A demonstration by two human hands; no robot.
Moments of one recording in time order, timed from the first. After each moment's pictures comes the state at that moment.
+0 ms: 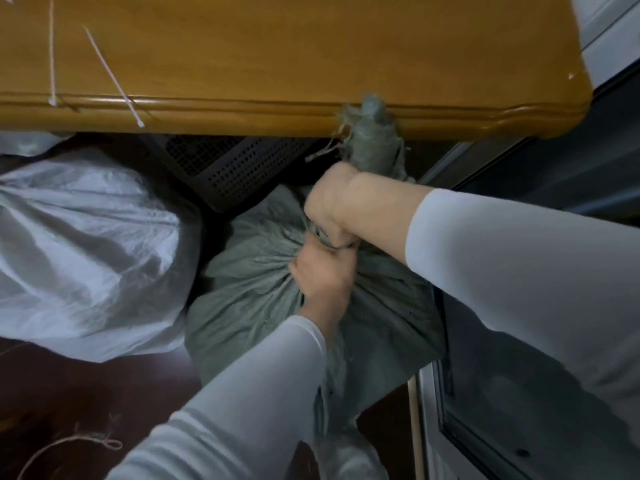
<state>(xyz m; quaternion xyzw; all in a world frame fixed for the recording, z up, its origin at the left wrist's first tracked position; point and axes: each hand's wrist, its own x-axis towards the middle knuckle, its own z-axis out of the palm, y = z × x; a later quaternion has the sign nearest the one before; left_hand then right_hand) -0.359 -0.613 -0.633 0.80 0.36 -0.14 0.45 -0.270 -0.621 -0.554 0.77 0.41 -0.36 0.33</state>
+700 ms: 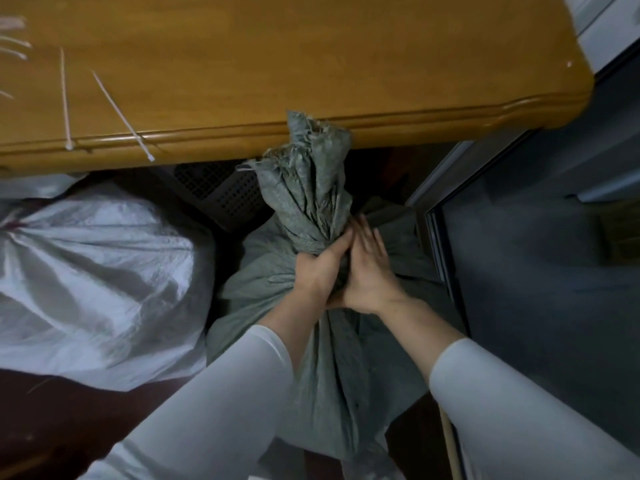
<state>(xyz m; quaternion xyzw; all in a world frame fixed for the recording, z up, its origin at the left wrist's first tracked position) -0.345 -0.580 -0.634 0.58 0.40 -0.21 0.68 -0.357 -0.667 -0.658 0.95 0.07 -0.18 -0.24</state>
